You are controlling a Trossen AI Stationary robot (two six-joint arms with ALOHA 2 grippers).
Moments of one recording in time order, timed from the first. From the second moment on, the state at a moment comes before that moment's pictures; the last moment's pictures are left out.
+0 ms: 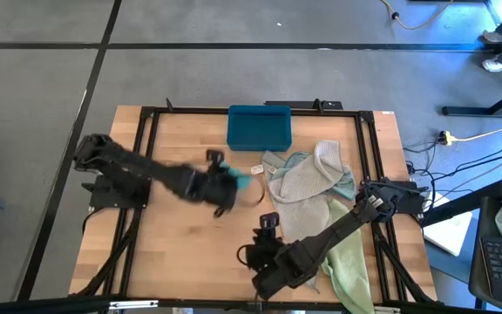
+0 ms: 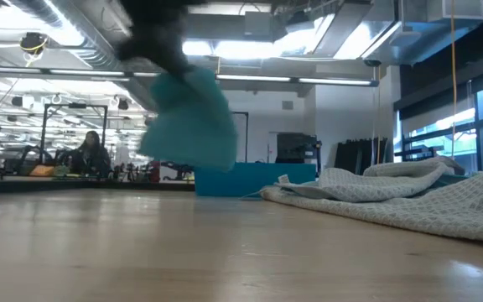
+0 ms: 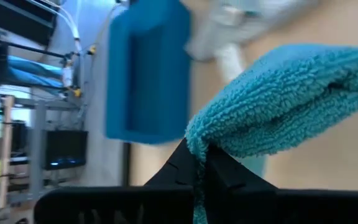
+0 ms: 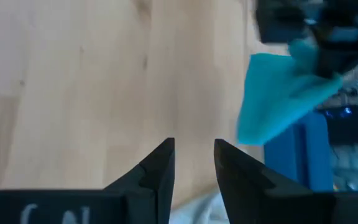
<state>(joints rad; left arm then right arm) -0.22 1.58 1.26 -0.86 -0.82 0.06 0.61 2.25 2.20 -1.30 0.76 0.35</state>
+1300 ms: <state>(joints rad) 0.55 1.82 1.36 -0.33 -0.11 0.61 0.60 2.25 1.94 -1.57 0.99 0.89</state>
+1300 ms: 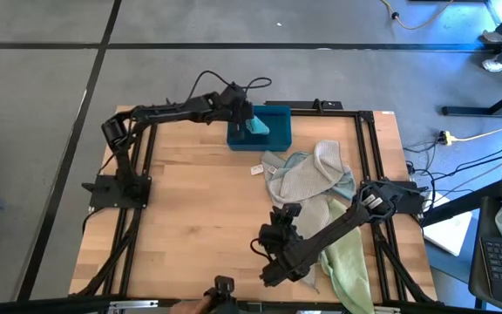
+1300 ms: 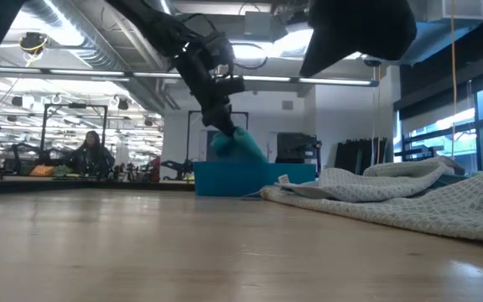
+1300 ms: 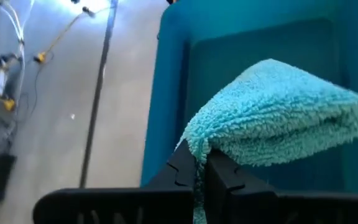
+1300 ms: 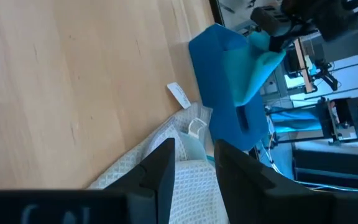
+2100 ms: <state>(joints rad) 0.68 1.95 1.61 -0.74 0.26 0.44 0.54 2.23 1.94 -1.57 1.25 0.78</state>
